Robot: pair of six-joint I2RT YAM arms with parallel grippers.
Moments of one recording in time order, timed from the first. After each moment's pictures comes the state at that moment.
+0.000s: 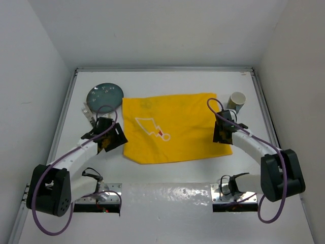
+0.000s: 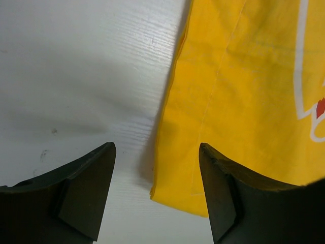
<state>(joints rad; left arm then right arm) -0.21 1.12 0.49 -0.38 -0.01 -0.65 0.24 1.30 0.60 -0.43 0.35 0.35</state>
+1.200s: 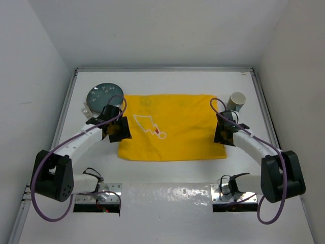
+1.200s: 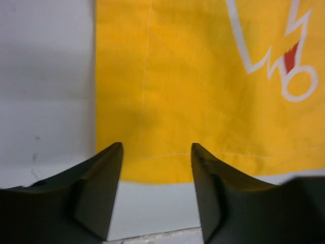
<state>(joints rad) -0.28 1.27 0.75 -0.56 0.05 -0.52 0.22 1.29 0.58 -0.46 0.35 0.41</state>
